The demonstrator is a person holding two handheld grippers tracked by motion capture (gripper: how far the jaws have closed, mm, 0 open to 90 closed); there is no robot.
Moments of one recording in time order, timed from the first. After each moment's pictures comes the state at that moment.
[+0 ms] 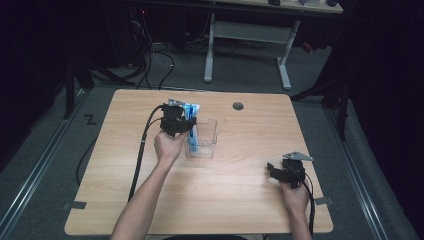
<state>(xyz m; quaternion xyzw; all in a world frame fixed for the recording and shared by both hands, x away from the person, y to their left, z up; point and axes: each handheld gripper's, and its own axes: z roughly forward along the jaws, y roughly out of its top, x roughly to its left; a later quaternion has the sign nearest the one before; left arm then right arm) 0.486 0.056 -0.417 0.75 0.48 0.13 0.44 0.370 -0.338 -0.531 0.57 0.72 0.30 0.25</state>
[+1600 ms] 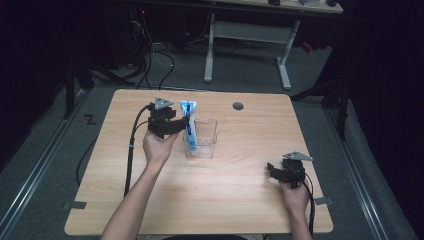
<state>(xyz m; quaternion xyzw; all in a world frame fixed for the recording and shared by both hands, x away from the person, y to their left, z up) 0.461 0.085 -0.394 0.73 0.46 0.19 0.47 0.370 -0.338 -0.531 0.57 0.72 0.30 0.25</state>
